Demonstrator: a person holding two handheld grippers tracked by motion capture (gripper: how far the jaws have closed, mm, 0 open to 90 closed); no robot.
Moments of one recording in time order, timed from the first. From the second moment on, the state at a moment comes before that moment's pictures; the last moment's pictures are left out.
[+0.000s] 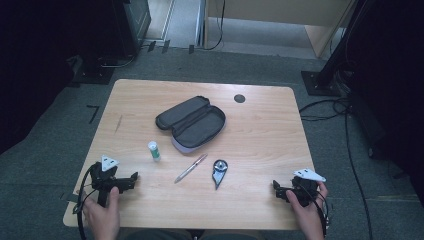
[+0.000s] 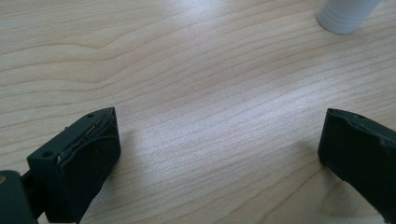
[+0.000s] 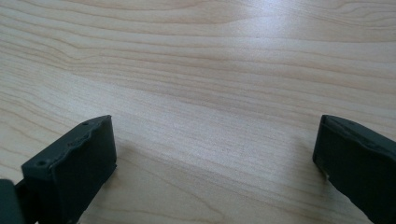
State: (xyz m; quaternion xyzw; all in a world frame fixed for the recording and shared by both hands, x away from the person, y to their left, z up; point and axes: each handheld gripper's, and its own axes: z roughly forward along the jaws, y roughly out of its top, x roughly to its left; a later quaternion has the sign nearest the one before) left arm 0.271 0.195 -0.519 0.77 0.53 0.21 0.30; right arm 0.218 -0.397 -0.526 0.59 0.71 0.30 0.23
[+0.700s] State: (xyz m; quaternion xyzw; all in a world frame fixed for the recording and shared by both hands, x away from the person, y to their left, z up) left arm 0.275 0.188 -0.519 0.76 0.54 0.22 0.29; right arm 0.216 -0.407 -0.484 0.62 0.66 0.35 0.23
